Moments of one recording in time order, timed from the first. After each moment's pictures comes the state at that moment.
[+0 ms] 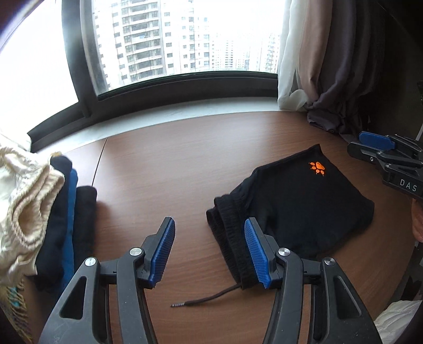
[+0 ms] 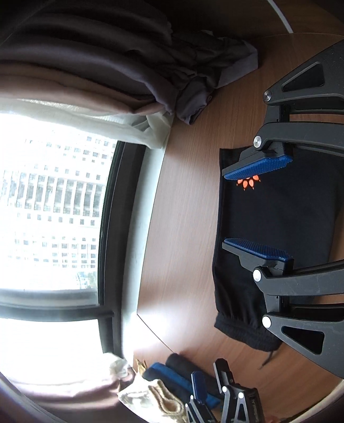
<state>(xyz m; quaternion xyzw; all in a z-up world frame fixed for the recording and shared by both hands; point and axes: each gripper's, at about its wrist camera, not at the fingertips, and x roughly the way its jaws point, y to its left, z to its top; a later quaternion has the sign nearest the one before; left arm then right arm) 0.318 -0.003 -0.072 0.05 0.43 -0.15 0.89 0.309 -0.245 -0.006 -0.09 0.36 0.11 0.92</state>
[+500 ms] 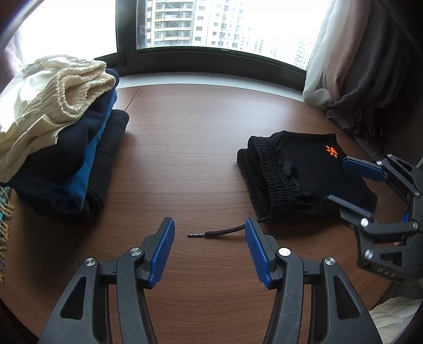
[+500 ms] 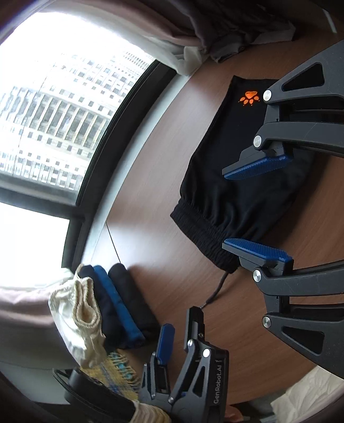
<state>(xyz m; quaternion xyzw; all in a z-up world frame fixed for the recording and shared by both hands) 0.262 0.060 -0.111 -0.03 0.47 -0.09 0.88 0.227 -0.130 -0.048 -0.22 0.33 0.27 0.88</state>
